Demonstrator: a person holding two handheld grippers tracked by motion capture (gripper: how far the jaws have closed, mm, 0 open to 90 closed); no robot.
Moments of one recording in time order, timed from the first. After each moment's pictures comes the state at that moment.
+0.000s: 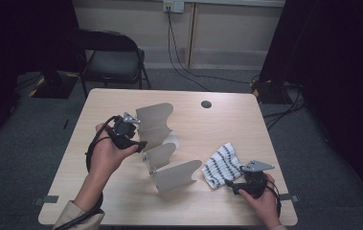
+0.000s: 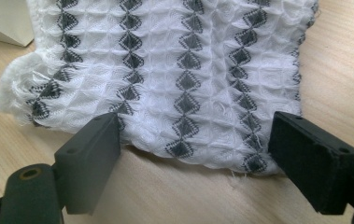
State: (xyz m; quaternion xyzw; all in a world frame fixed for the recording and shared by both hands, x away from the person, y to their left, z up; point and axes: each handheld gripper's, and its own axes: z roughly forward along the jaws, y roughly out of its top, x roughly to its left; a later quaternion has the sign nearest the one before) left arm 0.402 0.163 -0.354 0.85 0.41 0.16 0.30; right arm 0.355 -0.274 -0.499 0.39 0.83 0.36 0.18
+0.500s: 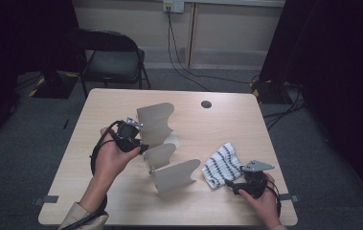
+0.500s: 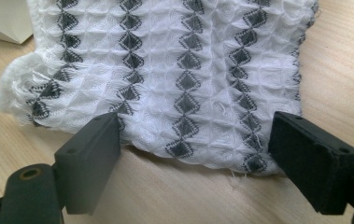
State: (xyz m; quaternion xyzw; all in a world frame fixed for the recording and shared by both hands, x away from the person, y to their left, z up) left arm 0.405 0.155 -0.367 0.84 0.43 0.12 0.31; right arm 0.355 -0.274 -0.499 0.39 0.83 0.36 0.18
